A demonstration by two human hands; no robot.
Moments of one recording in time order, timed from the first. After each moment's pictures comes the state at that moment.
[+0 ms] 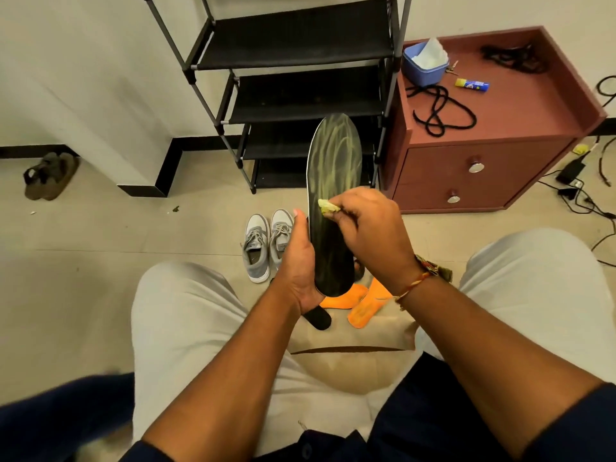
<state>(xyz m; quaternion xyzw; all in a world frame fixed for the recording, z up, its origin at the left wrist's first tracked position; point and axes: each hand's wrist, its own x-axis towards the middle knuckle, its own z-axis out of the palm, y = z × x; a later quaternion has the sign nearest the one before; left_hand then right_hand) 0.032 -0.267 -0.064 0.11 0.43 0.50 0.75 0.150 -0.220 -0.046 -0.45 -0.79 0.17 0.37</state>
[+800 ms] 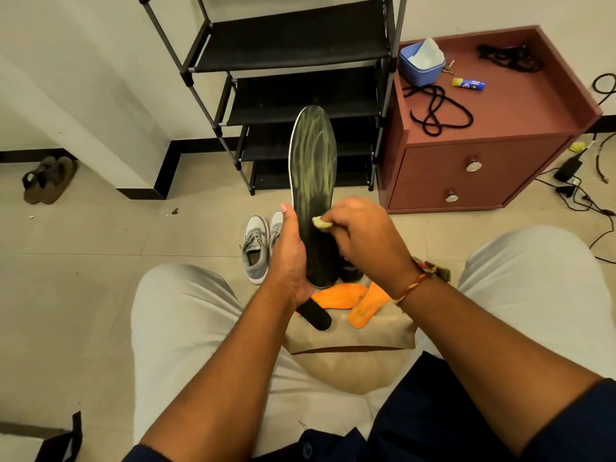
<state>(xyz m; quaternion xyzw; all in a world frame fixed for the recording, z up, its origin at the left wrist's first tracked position) 0.024 -0.263 -0.057 0.14 0.50 0.54 0.66 0.149 -0.220 -0.056 -0.43 -0.84 0.18 0.29</state>
